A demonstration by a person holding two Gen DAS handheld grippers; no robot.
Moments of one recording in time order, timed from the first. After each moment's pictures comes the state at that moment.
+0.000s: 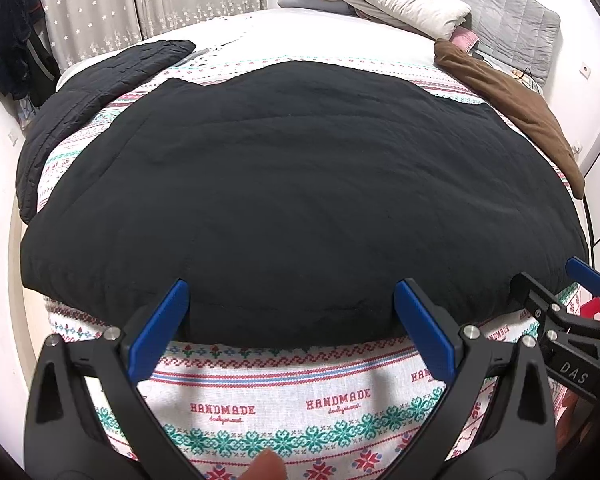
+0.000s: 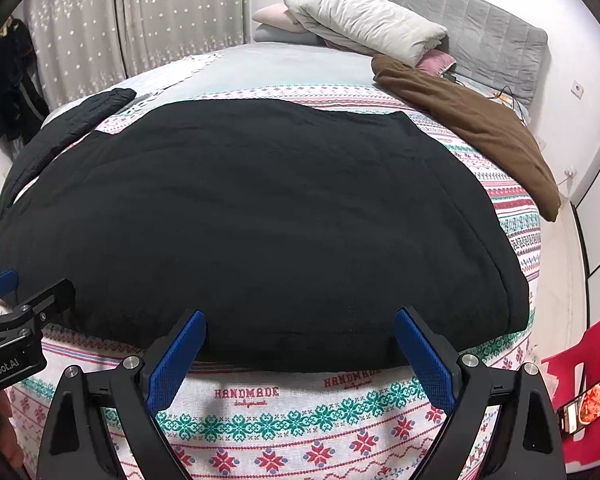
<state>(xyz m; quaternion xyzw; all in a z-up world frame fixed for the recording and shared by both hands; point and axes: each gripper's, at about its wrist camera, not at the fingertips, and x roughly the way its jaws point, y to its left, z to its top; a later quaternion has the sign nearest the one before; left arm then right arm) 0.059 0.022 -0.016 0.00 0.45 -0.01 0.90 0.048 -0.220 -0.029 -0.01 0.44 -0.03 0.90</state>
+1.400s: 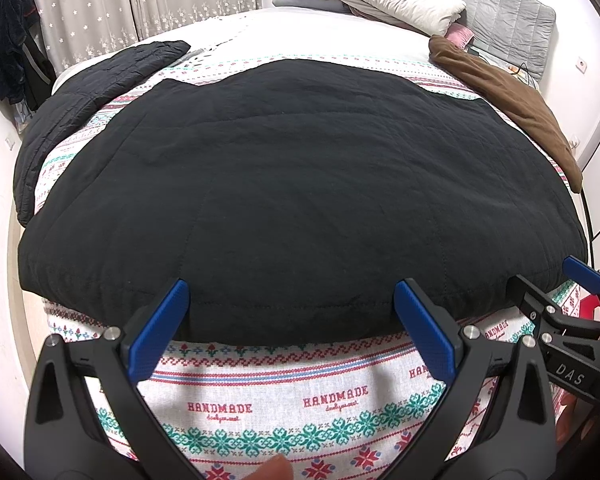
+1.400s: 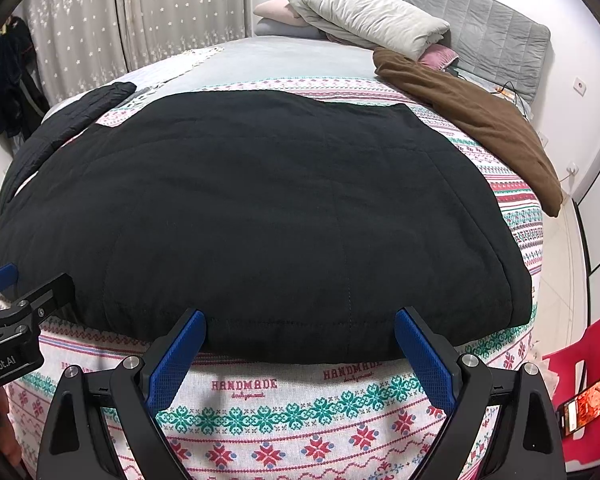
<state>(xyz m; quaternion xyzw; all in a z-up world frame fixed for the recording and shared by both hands) 0.058 0.015 -0.017 0.00 0.45 -0.01 0.89 0.044 -0.222 -0.035 -0.01 0.45 -0.02 0.89</state>
